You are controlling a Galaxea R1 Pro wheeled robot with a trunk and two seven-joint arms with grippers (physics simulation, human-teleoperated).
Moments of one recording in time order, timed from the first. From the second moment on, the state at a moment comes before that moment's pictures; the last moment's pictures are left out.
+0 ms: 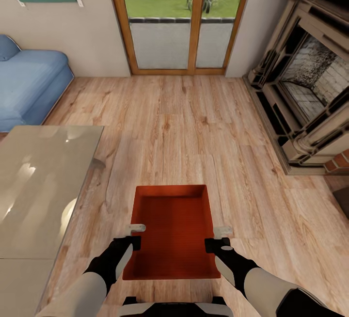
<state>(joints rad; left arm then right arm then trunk) -0.66 -0.12 0.00 -0.49 0.02 0.37 0.20 -0.75 0.07 0.65 -0.19 -0.57 -0.01 -0.21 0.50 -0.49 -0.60</state>
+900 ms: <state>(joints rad) -0.66 -0.12 0.00 -0.49 0.02 0.37 0.21 -0.75 0.06 0.65 -0.19 -0.57 -0.01 -0.21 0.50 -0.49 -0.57</state>
